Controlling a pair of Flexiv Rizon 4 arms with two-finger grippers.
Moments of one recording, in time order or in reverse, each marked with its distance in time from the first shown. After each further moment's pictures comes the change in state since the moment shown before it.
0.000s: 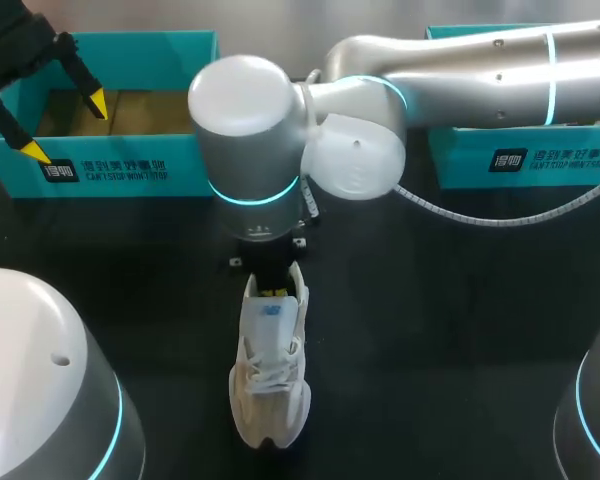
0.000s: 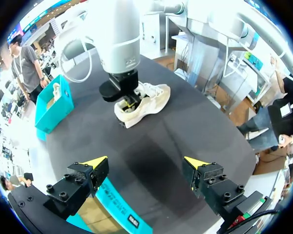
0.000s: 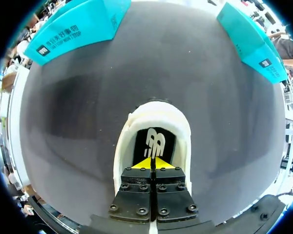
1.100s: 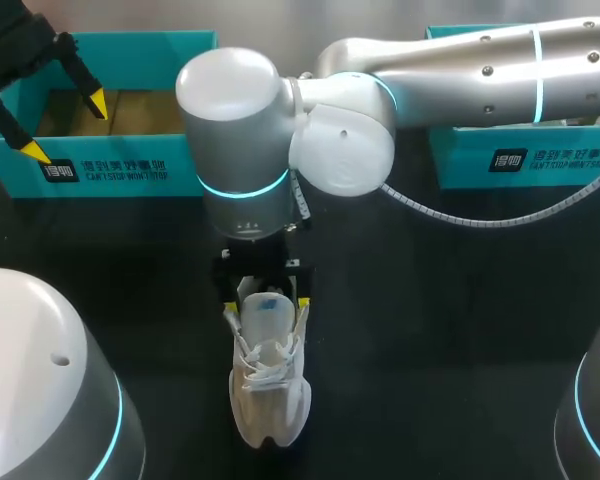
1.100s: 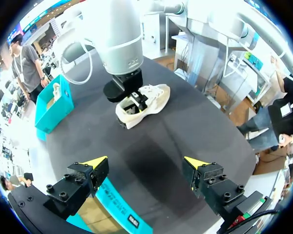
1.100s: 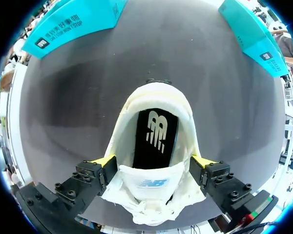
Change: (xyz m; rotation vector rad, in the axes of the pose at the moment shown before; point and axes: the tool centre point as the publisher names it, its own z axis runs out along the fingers) left arm 0.000 0.000 0.000 0.000 0.000 0.000; right arm 0.010 -0.021 -0.006 0.088 -0.002 0.008
